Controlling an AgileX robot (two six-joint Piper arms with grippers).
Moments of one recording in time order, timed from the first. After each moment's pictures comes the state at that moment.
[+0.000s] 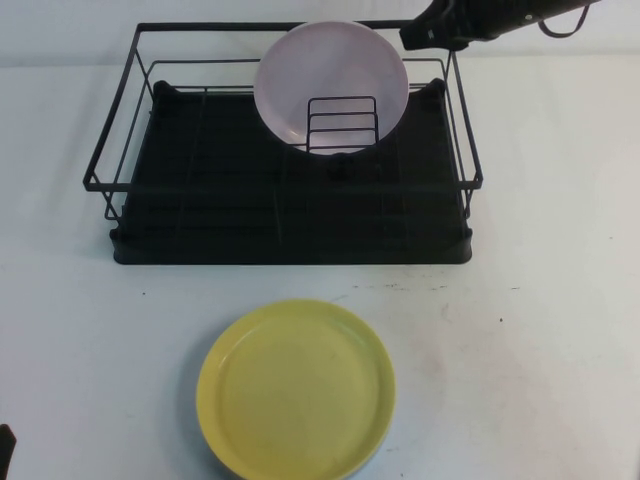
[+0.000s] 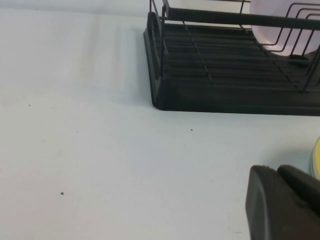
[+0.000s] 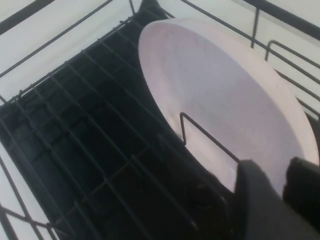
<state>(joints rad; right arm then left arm) 0.18 2.32 -2.45 0.75 1.09 -0.73 -0.18 -0.01 0.02 0.00 0.26 -0.01</state>
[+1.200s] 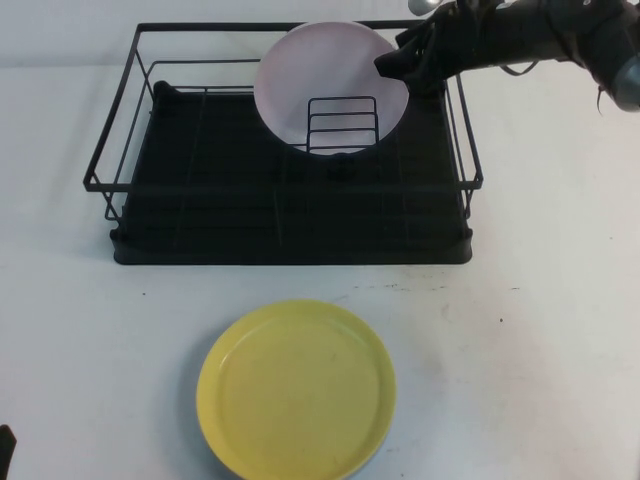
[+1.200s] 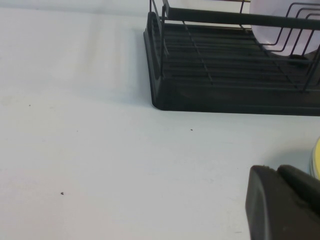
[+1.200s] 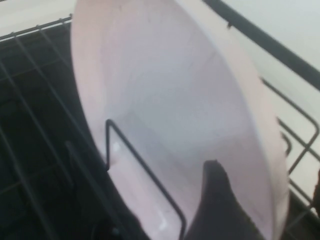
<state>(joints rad) 0.20 2.48 -2.45 0.89 0.83 -1.17 -0.18 -0.01 0.02 0.00 0.26 -0.01</state>
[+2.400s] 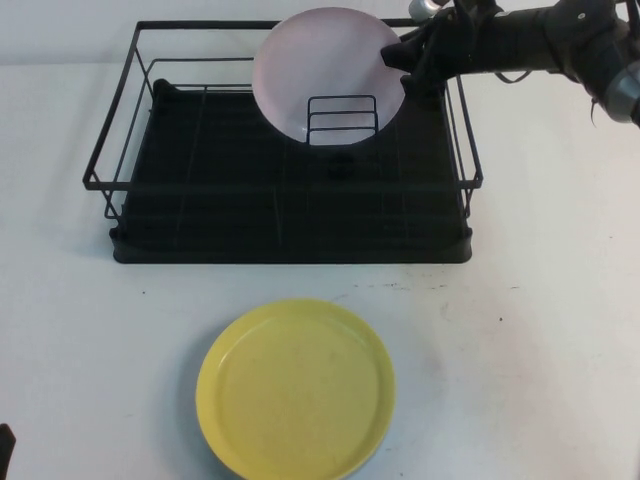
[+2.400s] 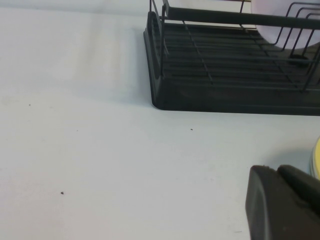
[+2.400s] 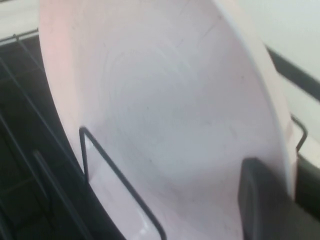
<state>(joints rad) 0.20 2.52 -2.45 0.97 0.77 -1.23 -0.18 -0.01 0.02 0.00 0.26 -0.01</state>
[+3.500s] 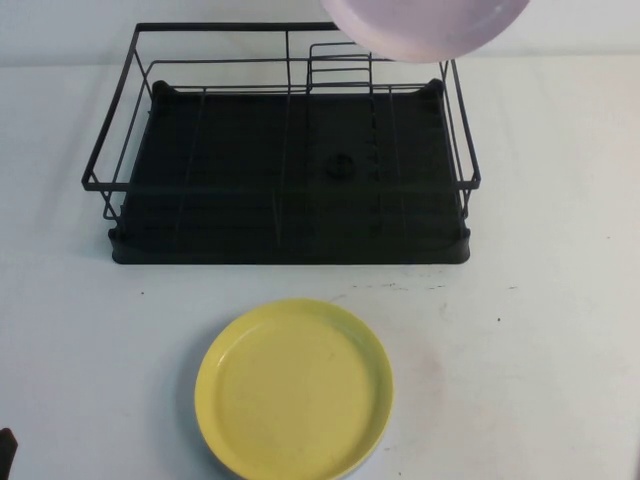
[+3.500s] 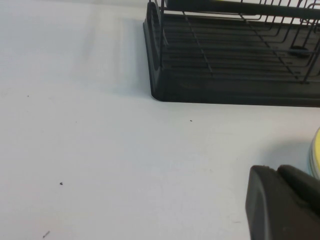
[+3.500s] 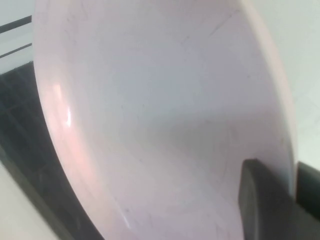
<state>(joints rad) 0.16 1.93 -2.44 0.46 1.23 -0.69 -0.18 -0.01 0.02 0.00 0.28 -0.01</state>
